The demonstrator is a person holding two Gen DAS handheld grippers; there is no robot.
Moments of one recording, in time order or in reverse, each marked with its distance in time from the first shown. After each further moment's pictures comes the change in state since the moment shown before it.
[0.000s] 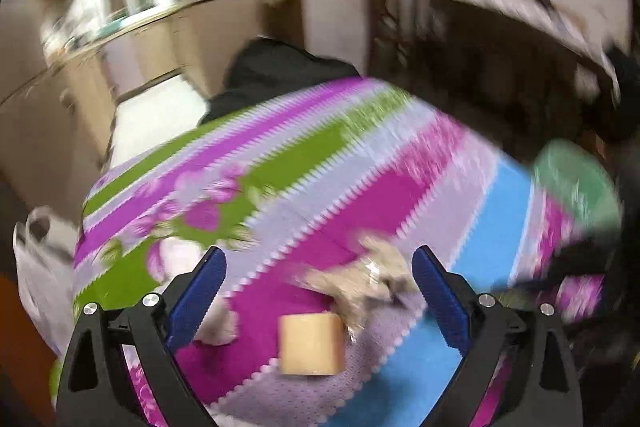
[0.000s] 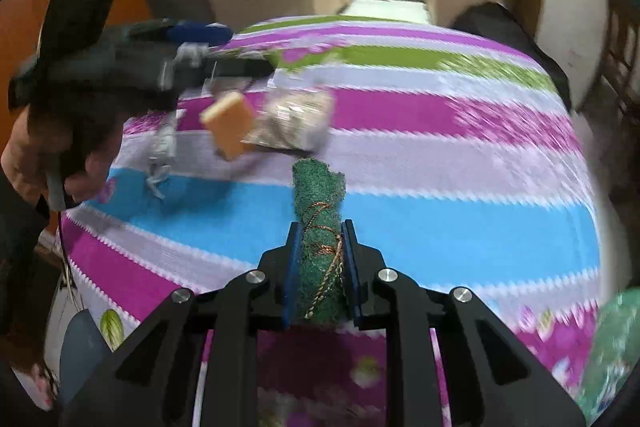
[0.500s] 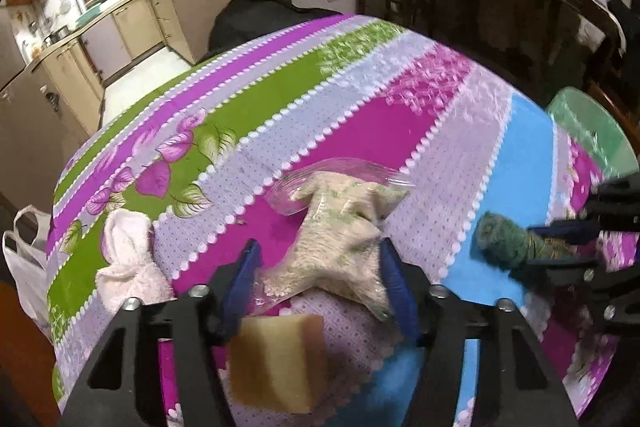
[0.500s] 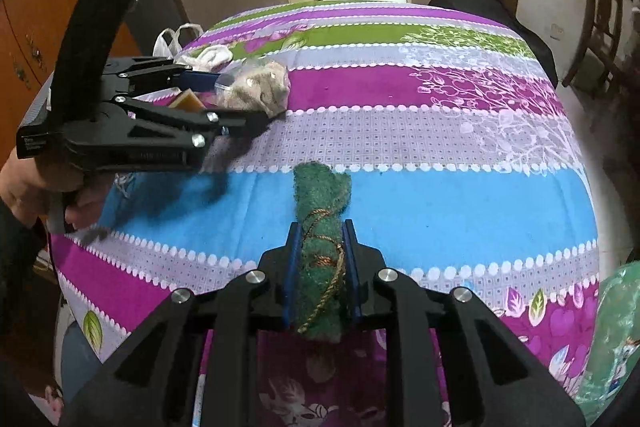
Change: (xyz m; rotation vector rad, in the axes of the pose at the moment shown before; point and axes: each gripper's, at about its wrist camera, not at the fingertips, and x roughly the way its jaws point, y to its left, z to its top) left arm 0.047 -0.011 -0.012 -0.012 0.139 -0.010; right arm 0.011 -0.020 -0.010 0.067 0.016 -0.020
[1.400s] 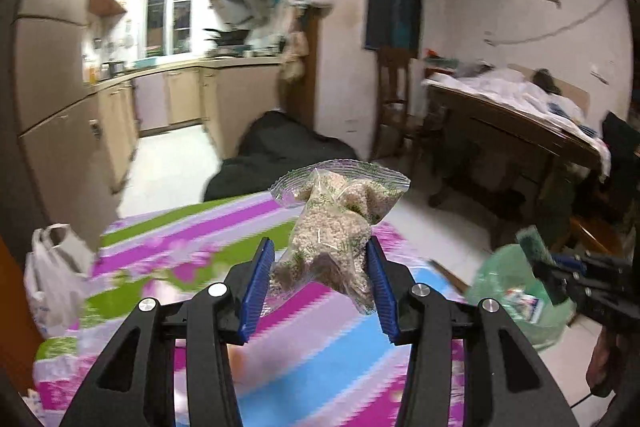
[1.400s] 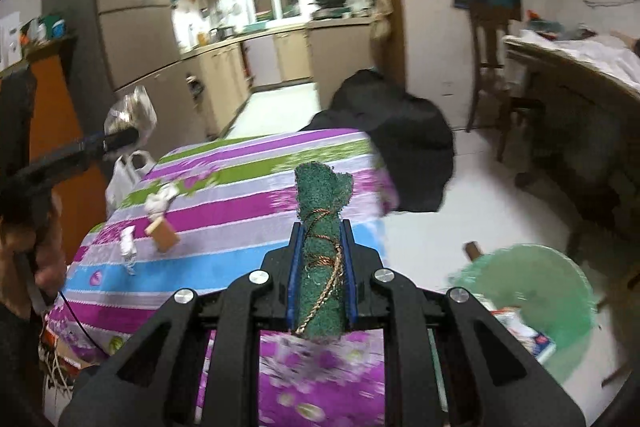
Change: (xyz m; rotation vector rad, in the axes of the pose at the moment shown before) left arm -0.194 -0.092 0.041 -0.176 -0.431 -0.001; right arm -0.212 -0.076 -0.037 0.185 -0.384 -0.254
